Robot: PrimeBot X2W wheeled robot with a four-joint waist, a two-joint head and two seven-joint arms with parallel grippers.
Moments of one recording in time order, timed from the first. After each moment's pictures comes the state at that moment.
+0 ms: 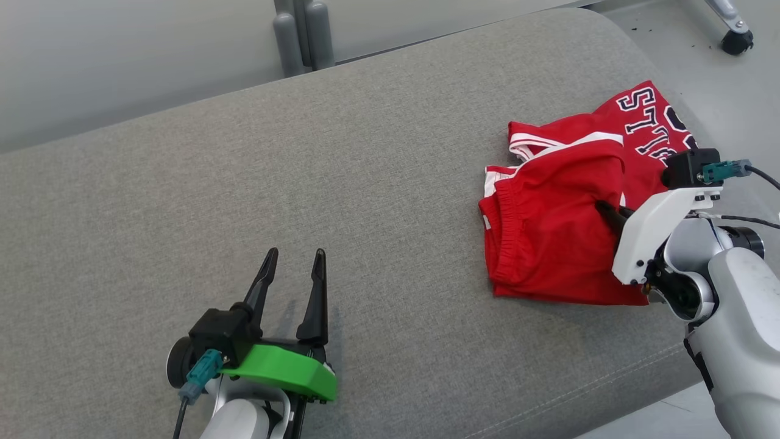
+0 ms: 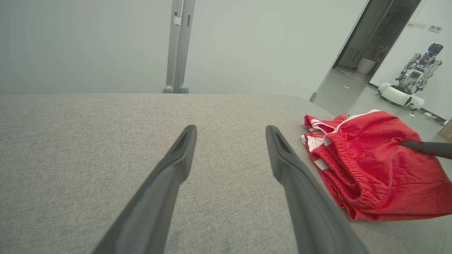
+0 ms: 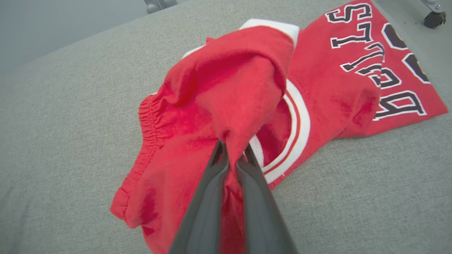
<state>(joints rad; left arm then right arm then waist) -0.16 0.11 -0.42 0.18 -0.45 0.09 -0.26 -0.50 -0.28 0.15 0.45 0.53 0.13 0.44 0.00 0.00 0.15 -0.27</state>
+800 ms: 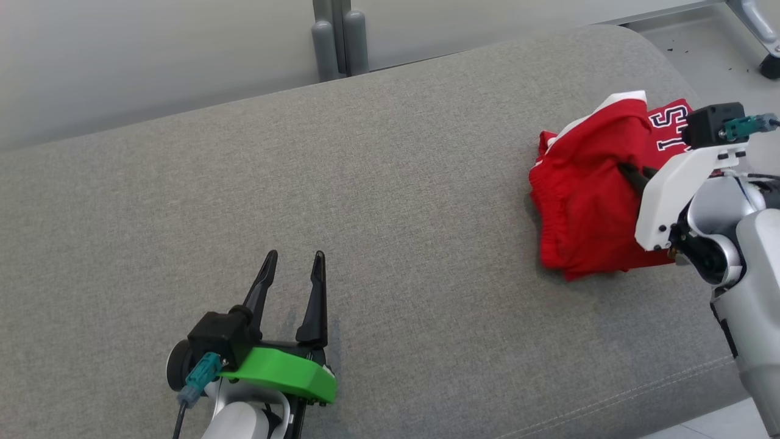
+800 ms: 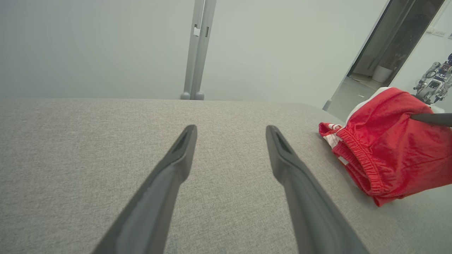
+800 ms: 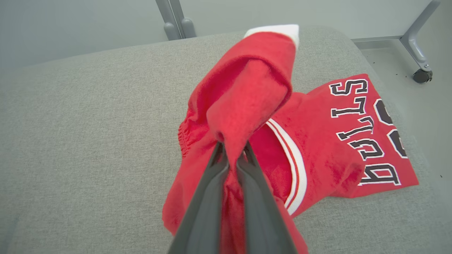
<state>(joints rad) -0.15 0.11 -0.42 0.18 -0.45 0.08 -0.26 -0.57 -0.34 0.14 0.38 0.47 0.13 0.51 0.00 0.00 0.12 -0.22</state>
